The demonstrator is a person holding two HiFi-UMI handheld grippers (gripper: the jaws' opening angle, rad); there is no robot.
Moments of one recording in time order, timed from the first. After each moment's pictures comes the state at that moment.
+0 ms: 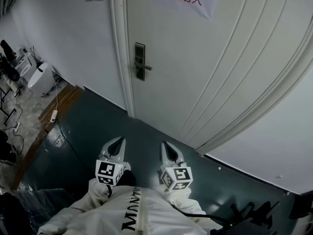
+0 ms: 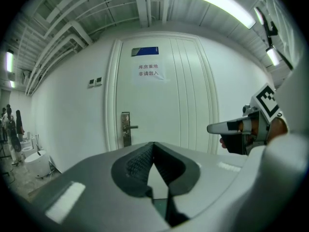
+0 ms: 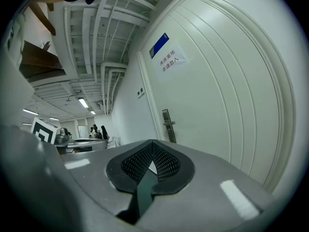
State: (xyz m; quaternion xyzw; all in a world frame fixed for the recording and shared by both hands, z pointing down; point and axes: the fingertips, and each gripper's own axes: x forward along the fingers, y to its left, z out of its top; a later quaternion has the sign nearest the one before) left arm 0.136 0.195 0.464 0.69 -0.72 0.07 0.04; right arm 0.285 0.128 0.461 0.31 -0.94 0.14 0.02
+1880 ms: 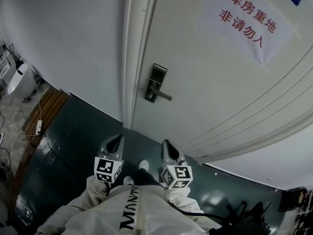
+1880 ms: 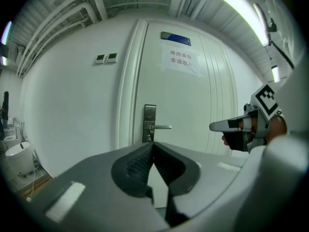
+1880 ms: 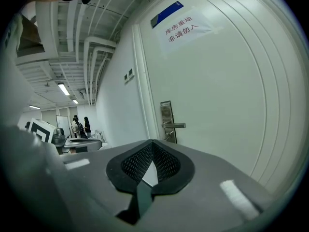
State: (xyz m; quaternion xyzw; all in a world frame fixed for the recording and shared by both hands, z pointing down) left arm -0.100 0.039 0.487 0.73 -0.68 0.04 0.08; right arm 0.069 -0.018 0.462 0.39 -0.91 0.13 0.07
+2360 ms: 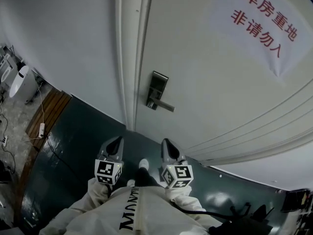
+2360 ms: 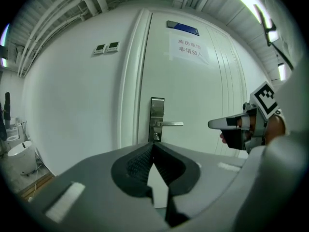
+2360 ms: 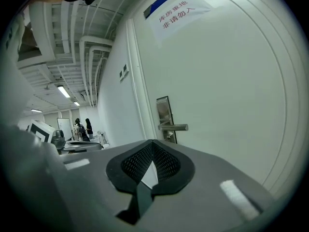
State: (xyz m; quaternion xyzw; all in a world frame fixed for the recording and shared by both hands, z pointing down) left arm -0.123 -0.018 0.503 0.71 -0.69 0.06 0.10; right arm 0.039 -0.085 0.474 0.37 -0.92 0.14 0.07
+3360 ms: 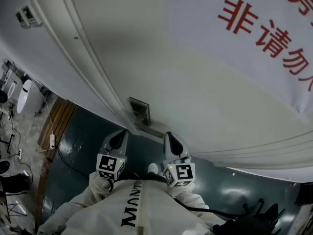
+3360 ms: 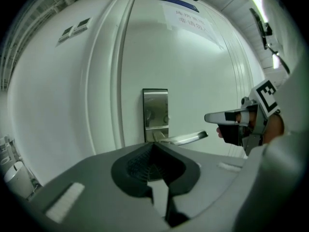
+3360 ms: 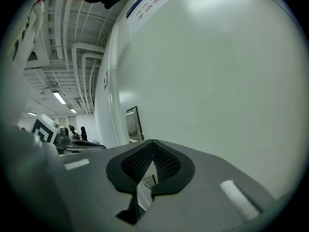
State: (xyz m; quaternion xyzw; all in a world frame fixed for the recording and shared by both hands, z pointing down) left arm -0.121 -0.191 0.485 0.74 -0.65 0.12 0.08; right arm 0.033 -0.238 0.457 0.38 -0.92 0.13 0.02
